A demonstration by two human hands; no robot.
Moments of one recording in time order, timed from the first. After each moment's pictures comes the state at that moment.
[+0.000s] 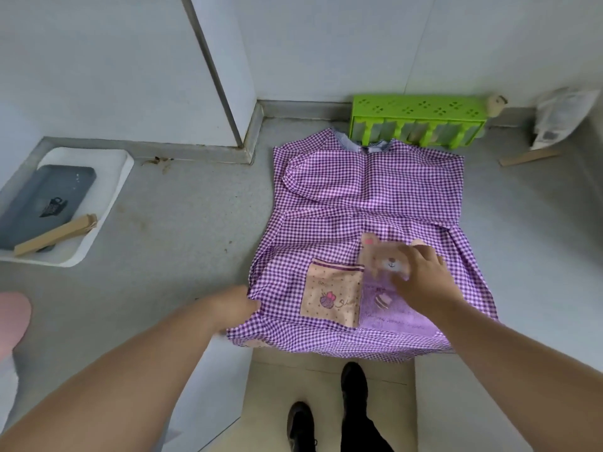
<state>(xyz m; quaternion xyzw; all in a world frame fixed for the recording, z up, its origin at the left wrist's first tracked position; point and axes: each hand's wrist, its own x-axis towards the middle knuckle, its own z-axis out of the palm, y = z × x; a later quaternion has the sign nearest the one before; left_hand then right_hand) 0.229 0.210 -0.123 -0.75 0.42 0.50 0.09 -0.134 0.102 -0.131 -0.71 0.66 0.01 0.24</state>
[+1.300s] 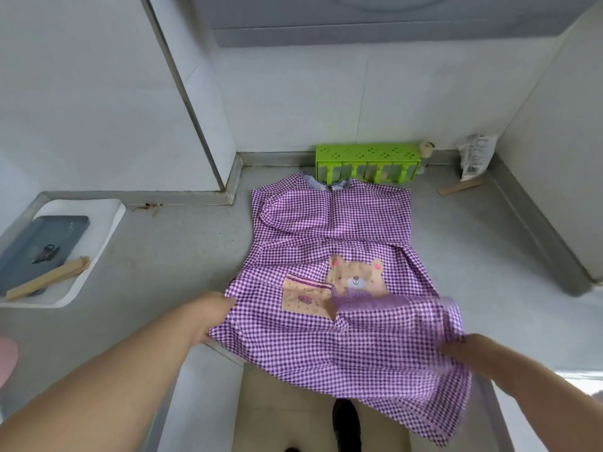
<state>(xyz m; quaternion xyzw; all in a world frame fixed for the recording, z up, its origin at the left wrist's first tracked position) 0.221 0.213 -0.078 -0.81 0.24 0.52 -0.14 -0.281 0.200 -0.087 -0.42 0.73 -0.03 0.54</state>
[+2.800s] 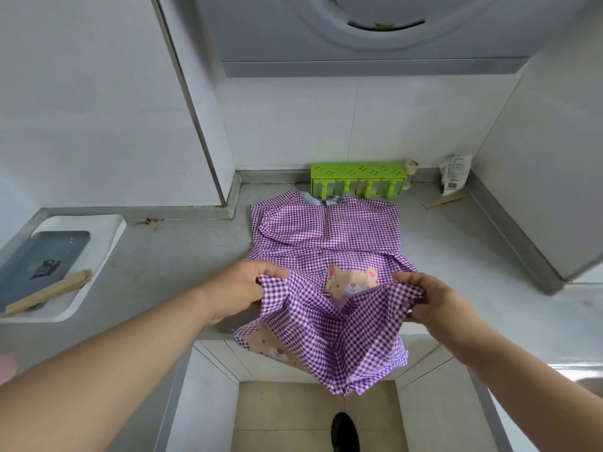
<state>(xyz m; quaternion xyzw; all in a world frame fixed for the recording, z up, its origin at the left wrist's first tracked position) 0.176 0.217 0.031 -0.63 0.54 0.52 -0.19 -0.185 0.220 0.022 -0.53 0.64 -0.26 0.50</state>
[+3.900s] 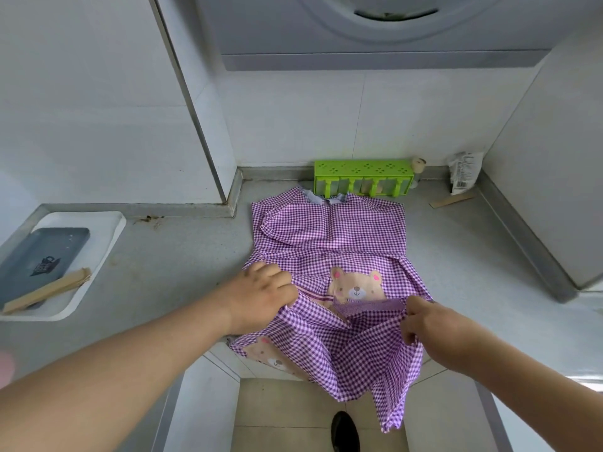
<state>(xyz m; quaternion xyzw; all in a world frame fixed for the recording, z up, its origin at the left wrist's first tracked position) 0.172 0.197 -0.004 -0.41 0.91 -0.01 0.05 -0.210 0.196 -0.011 -0.88 0.45 0.13 0.13</state>
